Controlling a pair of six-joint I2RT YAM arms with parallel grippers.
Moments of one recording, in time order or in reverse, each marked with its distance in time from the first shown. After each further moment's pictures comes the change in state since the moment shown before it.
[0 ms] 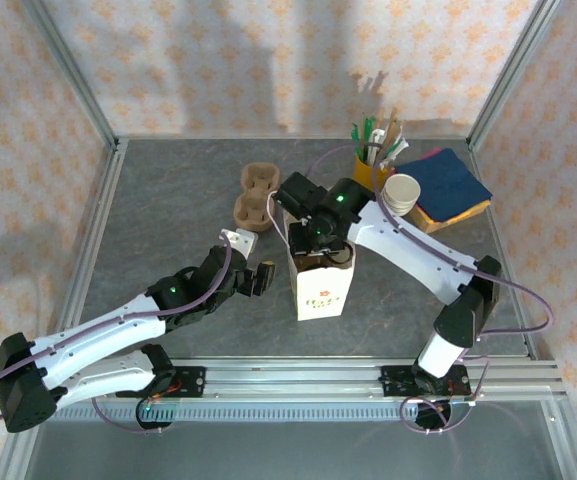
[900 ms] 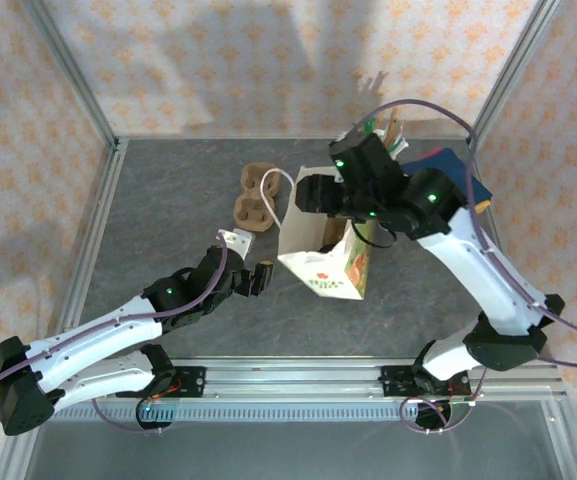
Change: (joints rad) left arm 0.000 -0.026 0.000 -0.019 -0.008 -0.001; right arm -0.049 -0.221 0.206 0.140 0.031 0.001
